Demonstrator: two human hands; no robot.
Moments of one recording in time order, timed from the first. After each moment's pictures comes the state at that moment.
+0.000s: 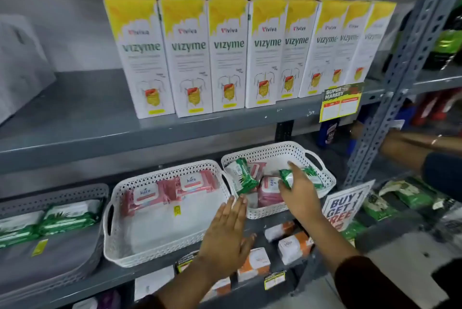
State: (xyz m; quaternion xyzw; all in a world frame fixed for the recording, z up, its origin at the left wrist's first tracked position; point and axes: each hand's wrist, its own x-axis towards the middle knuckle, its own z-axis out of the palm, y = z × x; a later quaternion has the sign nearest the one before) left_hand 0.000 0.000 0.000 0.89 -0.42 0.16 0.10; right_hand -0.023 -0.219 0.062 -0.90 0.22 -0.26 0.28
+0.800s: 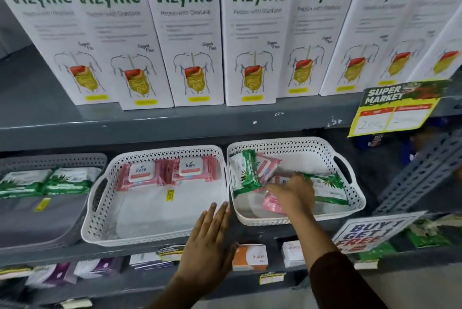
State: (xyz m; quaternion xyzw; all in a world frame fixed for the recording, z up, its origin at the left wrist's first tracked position) left_hand 0.002 -0.034 -0.033 0.95 -0.28 0.08 0.08; right_hand 0.082 -0.277 -0.009 -0.88 0.35 -0.08 0.32
